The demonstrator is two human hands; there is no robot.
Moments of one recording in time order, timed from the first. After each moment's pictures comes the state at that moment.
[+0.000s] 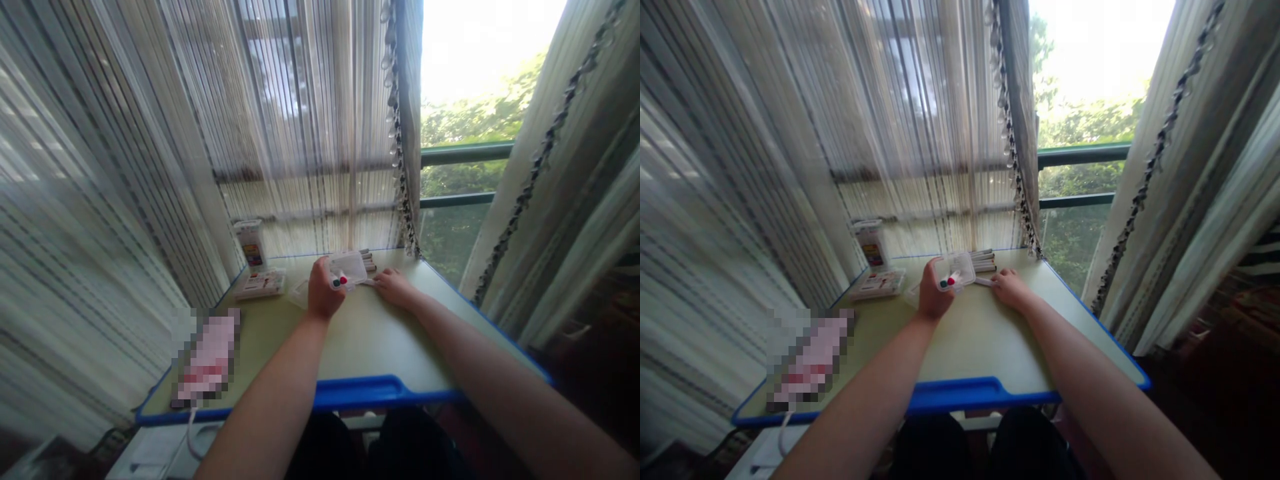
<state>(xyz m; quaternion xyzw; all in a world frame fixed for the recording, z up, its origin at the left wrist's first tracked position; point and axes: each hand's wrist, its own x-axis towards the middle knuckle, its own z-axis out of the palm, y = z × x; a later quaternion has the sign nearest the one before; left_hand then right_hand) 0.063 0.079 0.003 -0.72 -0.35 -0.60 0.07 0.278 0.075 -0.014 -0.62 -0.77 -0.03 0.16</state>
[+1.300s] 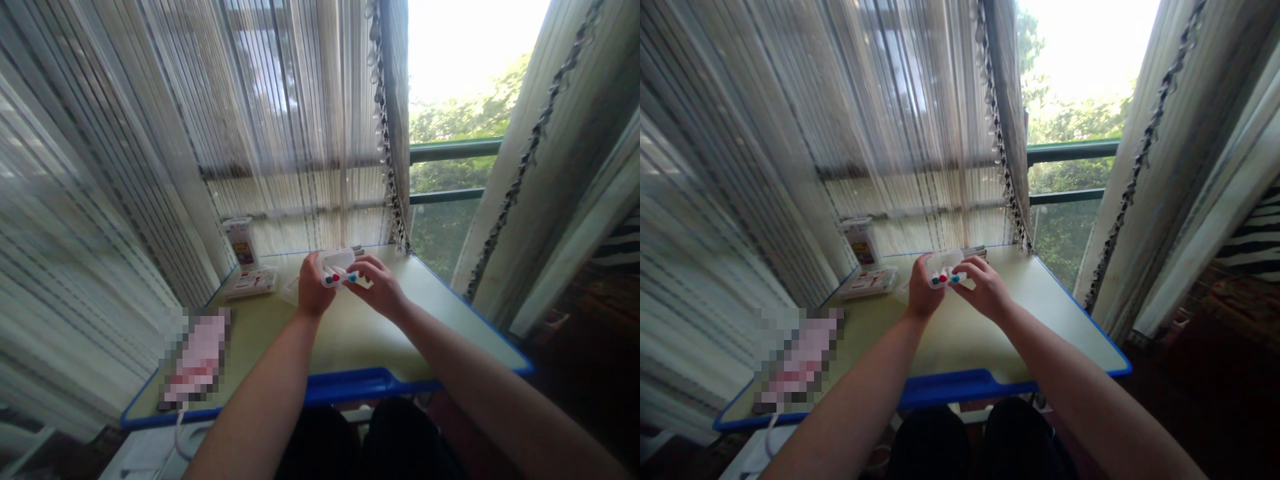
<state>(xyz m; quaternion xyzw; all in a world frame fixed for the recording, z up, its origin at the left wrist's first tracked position) 0.063 0.074 0.007 -0.72 -0.35 -0.59 0.12 0.221 0.006 0.034 -0.32 -0.76 -0.08 0.56</state>
